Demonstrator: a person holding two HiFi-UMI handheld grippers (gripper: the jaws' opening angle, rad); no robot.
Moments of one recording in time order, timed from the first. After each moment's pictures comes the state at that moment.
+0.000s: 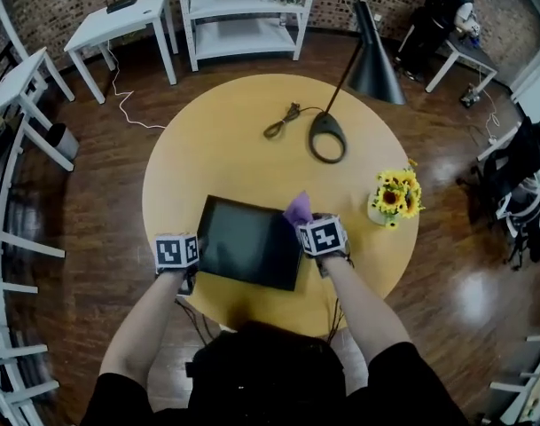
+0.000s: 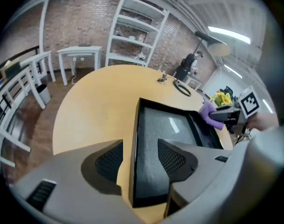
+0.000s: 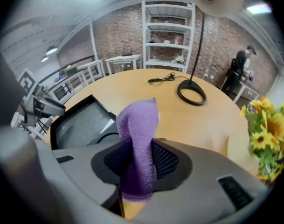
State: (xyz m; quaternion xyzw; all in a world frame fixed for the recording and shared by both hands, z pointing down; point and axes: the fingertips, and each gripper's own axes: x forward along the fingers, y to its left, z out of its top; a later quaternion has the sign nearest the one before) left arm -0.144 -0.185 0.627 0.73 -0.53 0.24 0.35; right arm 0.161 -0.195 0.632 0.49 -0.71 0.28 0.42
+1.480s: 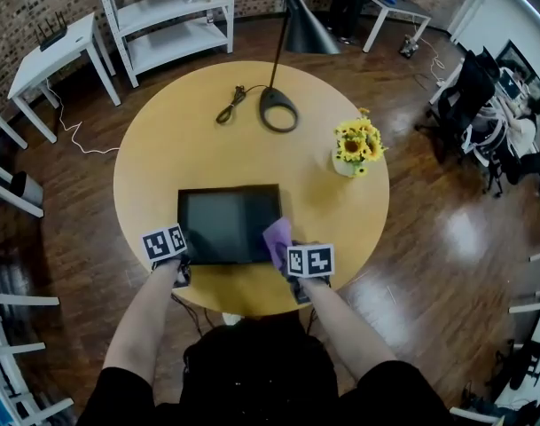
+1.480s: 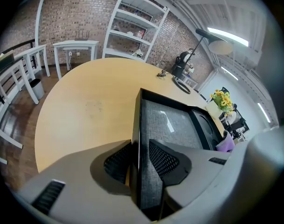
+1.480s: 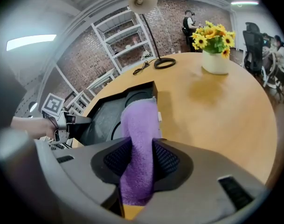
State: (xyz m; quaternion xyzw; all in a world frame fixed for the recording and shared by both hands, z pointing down) left arm -0.129 -0.200 0.659 0.75 -0.50 0.23 0.37; right arm 0.136 -0.044 0.659 0.56 -0.65 0.46 0.23
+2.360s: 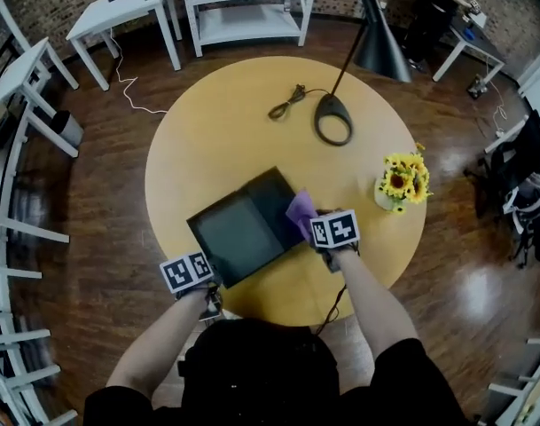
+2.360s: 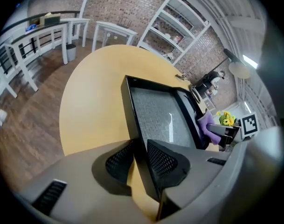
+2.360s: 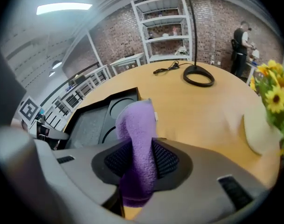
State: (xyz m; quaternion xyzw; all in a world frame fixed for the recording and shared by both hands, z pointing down) left arm -0.119 -0.081 0.665 0.61 -0.59 0.15 0.51; right arm 0.167 -0.165 0.653 0.43 -0.75 0.34 0.38
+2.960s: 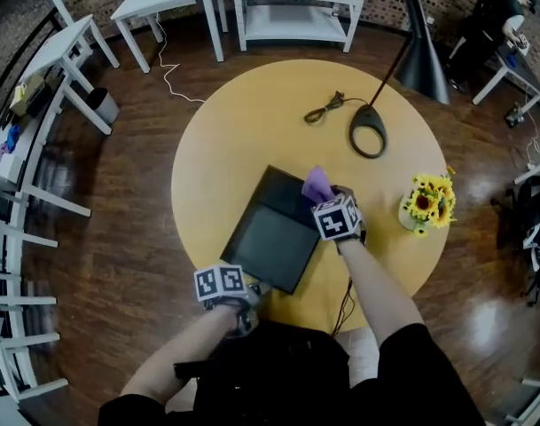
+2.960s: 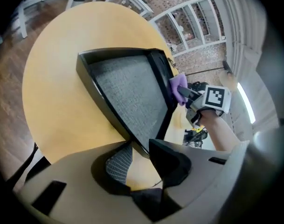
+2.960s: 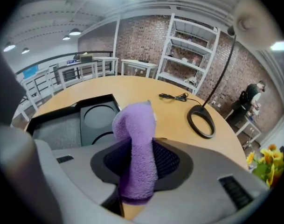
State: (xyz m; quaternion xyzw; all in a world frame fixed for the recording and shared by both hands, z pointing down) left arm -0.009 -0.013 0.656 0.58 -0.44 0.06 0.68; right arm 0.127 -0.248 0.612 0.46 -0.76 0.11 0.43
